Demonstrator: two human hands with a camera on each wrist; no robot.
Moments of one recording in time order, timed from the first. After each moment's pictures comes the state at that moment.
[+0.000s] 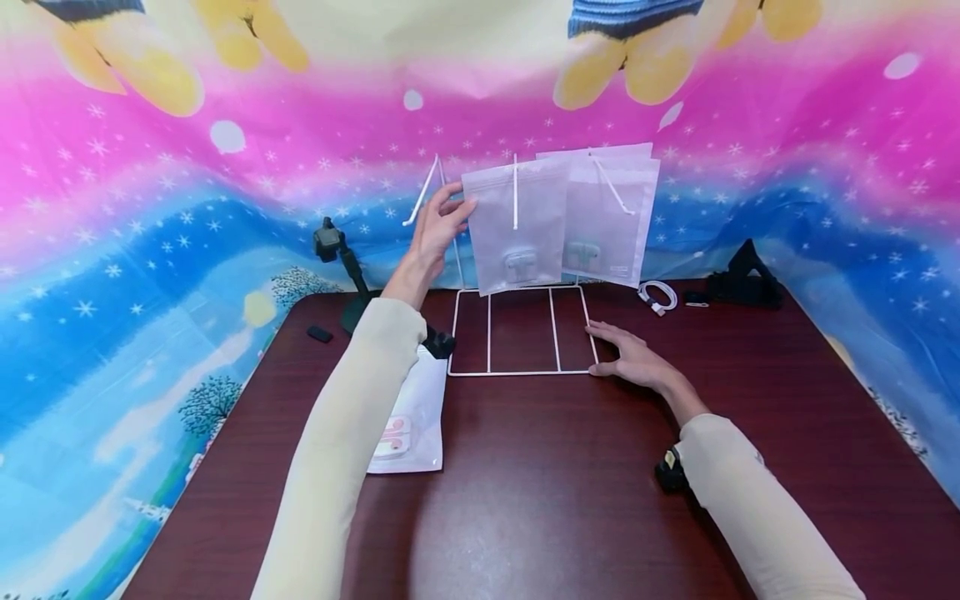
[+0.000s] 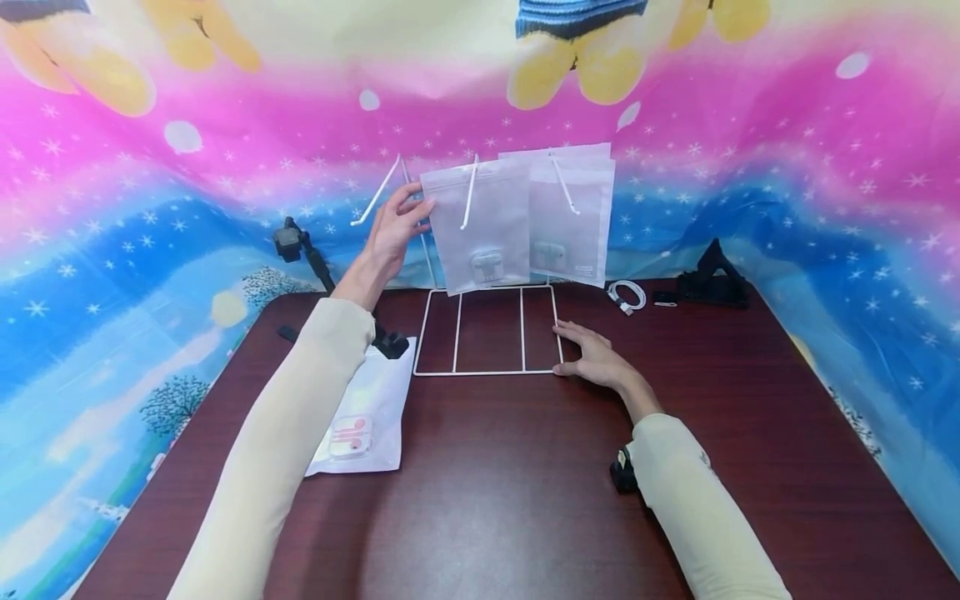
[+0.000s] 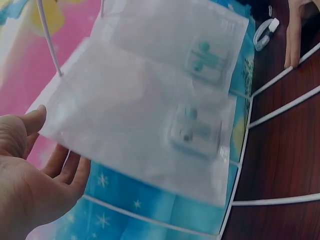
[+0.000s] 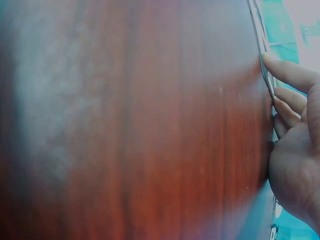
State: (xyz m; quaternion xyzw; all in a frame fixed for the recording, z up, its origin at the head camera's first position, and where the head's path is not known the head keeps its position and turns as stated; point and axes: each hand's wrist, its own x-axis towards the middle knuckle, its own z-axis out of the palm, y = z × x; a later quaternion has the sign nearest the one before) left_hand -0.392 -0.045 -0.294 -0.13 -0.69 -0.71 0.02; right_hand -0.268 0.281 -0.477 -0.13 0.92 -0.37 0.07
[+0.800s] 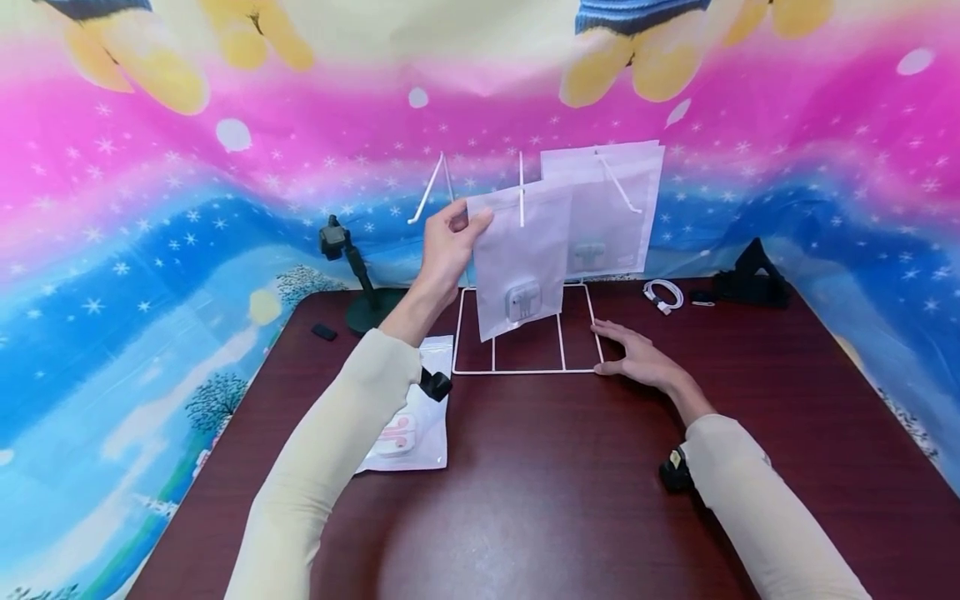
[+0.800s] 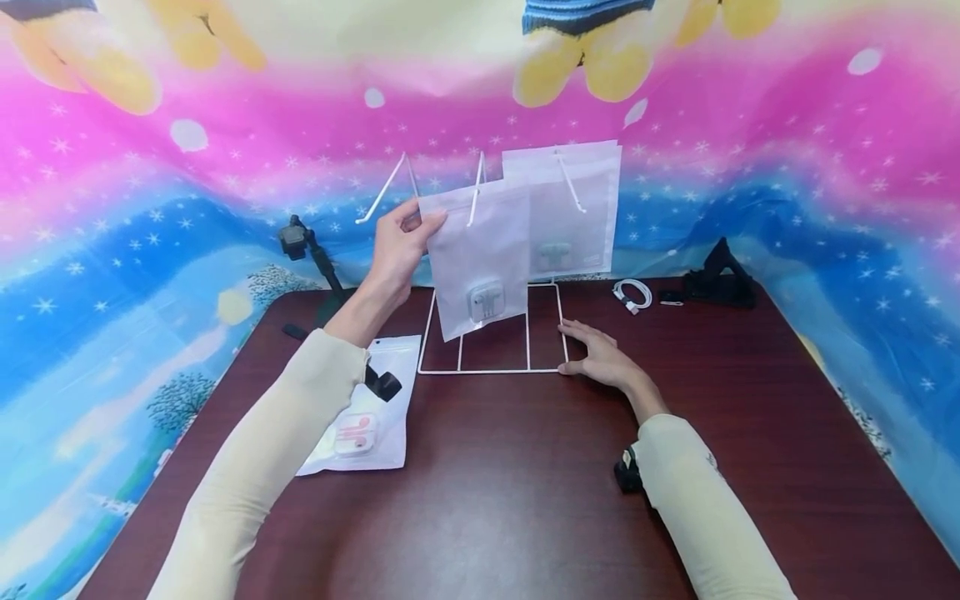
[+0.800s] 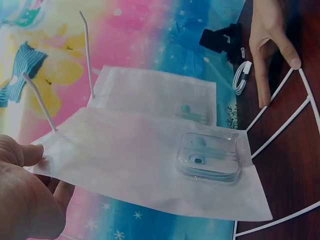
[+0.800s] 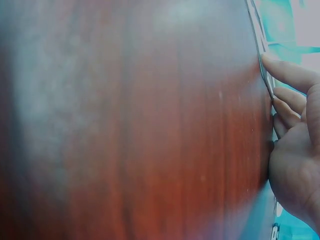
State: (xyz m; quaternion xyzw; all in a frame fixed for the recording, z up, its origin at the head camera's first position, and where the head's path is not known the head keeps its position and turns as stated) left_hand -0.326 -0.035 -0.285 -0.11 -0.72 -0.69 0.06; right_hand -0.267 0.278 -0.476 -0.13 0.92 -0.37 0.07
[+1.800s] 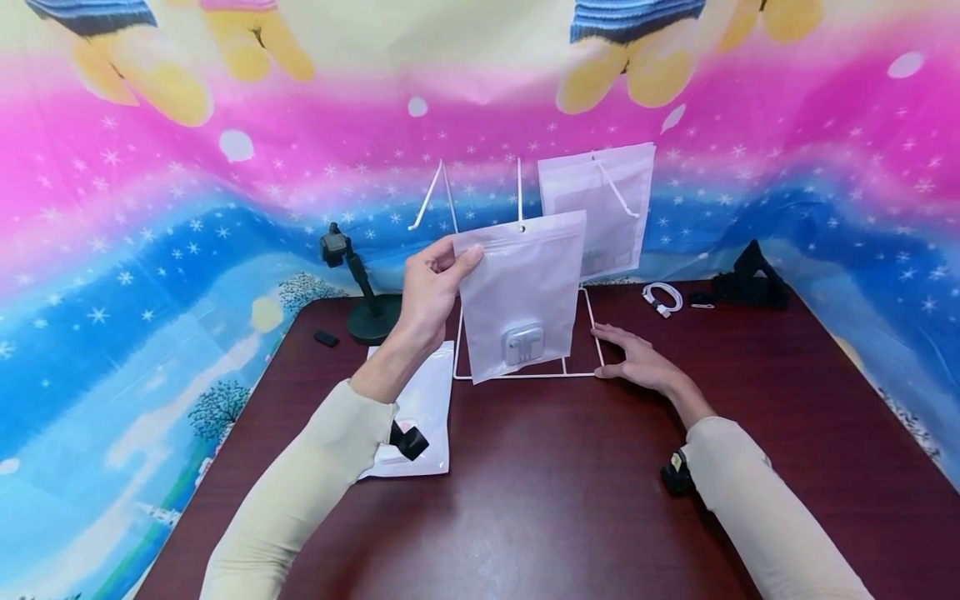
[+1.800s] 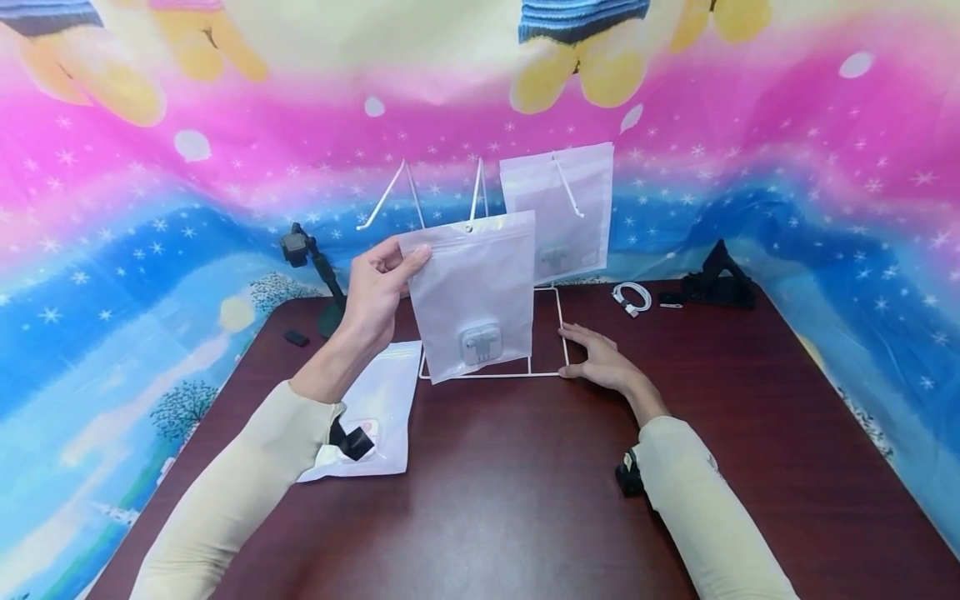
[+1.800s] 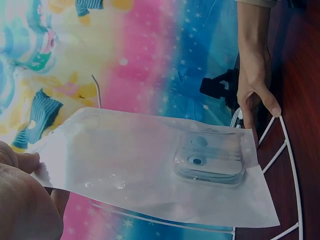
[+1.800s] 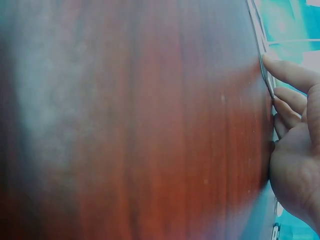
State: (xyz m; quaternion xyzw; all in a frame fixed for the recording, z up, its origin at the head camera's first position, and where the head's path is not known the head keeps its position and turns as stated) left_hand -0.262 -0.058 -0.291 -0.14 -0.69 -0.70 0.09; right_hand -0.268 0.279 -0.478 -0.13 0.91 -0.38 0.06
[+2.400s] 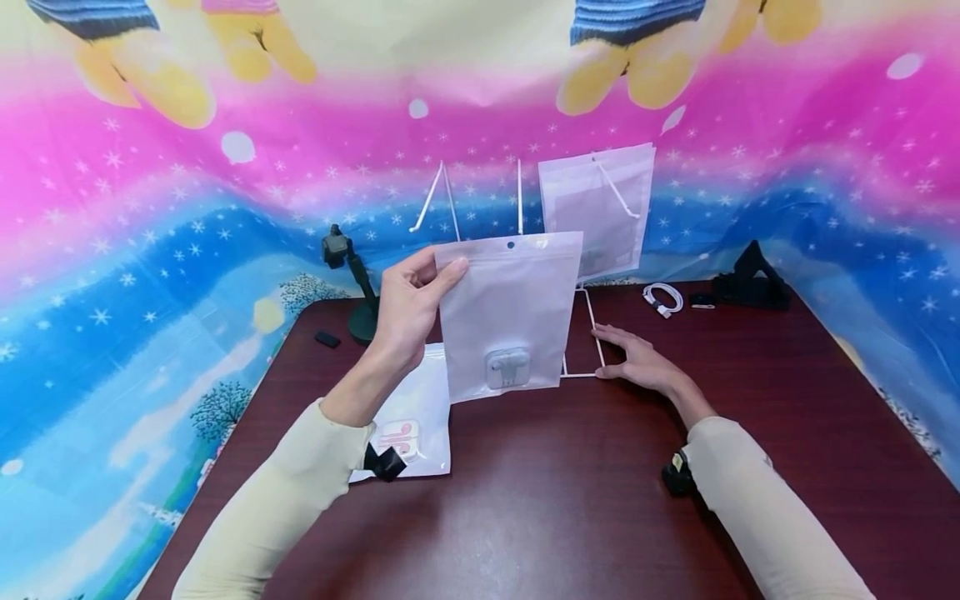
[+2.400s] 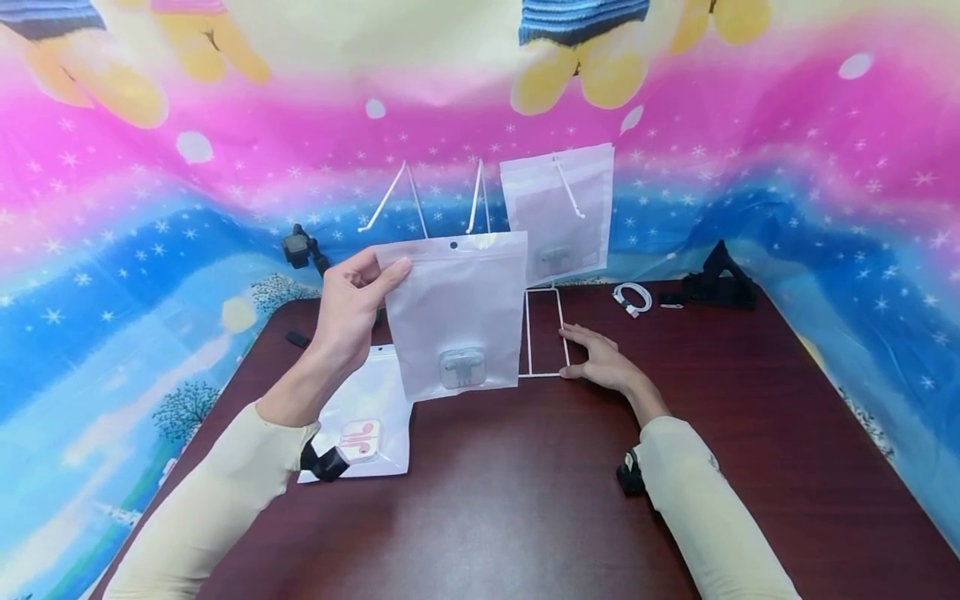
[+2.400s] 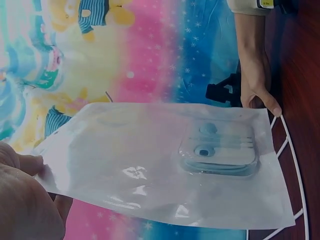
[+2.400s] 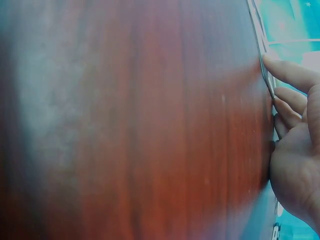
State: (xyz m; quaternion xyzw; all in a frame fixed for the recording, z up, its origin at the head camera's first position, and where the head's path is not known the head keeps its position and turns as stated) left_hand -0.233 -0.083 -0.282 -0.18 -0.71 -0.67 0.10; right_hand -0.267 0.279 -0.479 -0.14 0.91 -0.38 0.05
